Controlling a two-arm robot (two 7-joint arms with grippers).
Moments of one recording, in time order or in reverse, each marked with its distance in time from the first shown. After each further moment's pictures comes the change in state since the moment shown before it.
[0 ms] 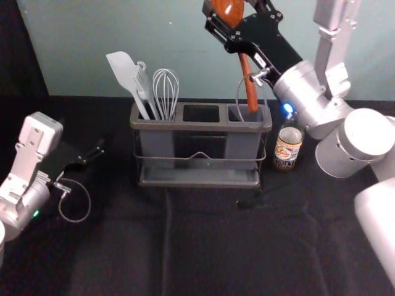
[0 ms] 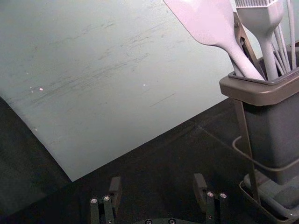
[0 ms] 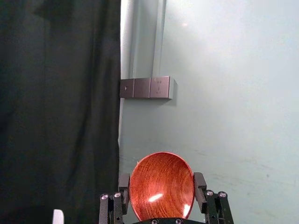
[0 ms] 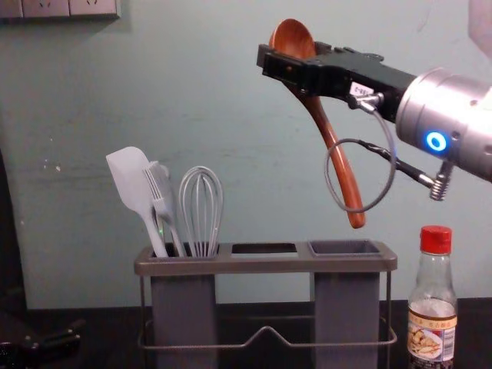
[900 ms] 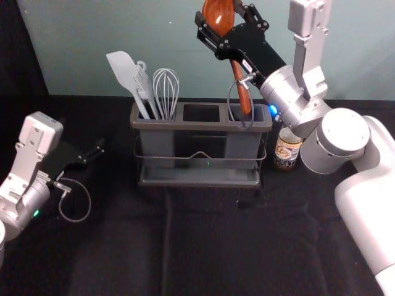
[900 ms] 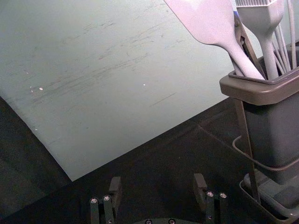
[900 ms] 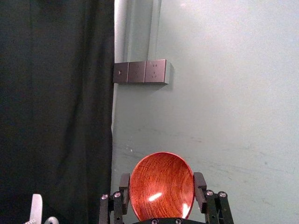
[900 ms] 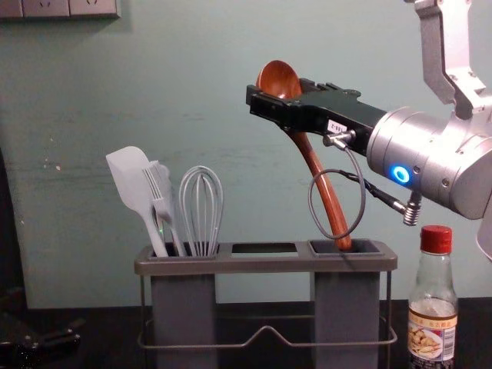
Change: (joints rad) left arm 0.000 0.000 0.000 0.000 0.000 0.000 0.000; right arm 0.066 -0.064 0.002 0.180 -0.066 -0.057 0.004
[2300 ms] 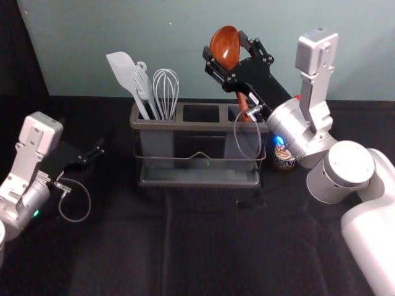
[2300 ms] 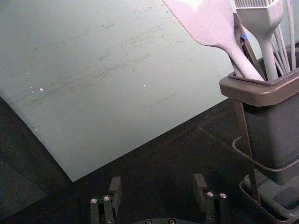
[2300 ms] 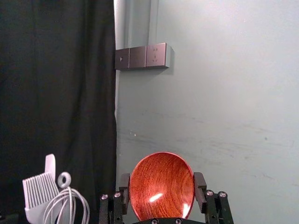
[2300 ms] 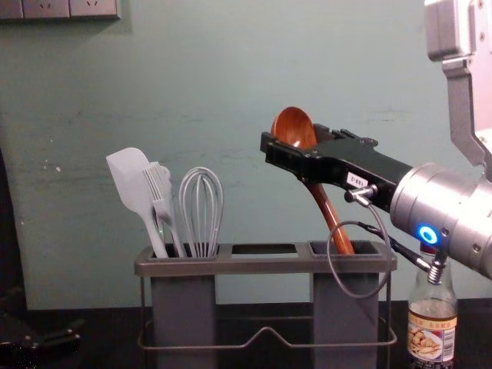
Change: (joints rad) left arm 0.000 0.000 0.000 0.000 0.000 0.000 0.000; right arm -0.092 0.019 0.024 0.002 0.013 -0.050 0.040
